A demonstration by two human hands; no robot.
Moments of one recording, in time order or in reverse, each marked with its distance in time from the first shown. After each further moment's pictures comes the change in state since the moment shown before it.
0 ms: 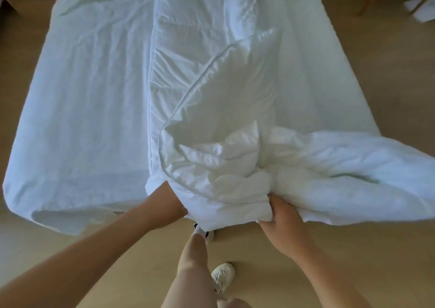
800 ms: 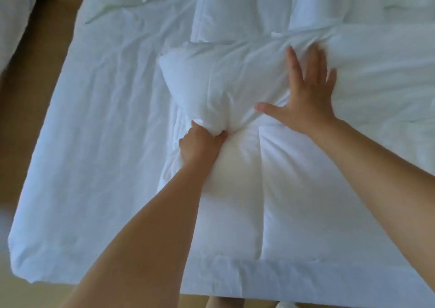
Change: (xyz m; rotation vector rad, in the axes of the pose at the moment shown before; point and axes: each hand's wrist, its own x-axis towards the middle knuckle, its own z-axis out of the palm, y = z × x) left_hand 0.329 -0.125 -0.136 -0.342 0.394 -0.880; right_hand 0.495 -0.121 -0.058 -0.498 0.276 -0.321
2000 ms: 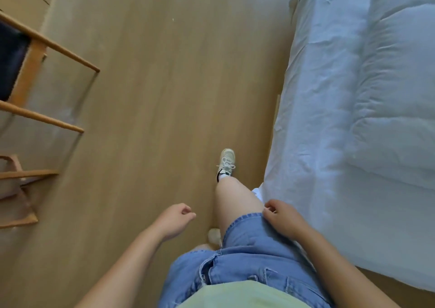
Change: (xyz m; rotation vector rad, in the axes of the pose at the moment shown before) left_hand -0.806 0.284 0.444 -1.175 0.031 -1.302; right_hand -0.407 0.441 -0.134 -0.534 -1.450 -1.085
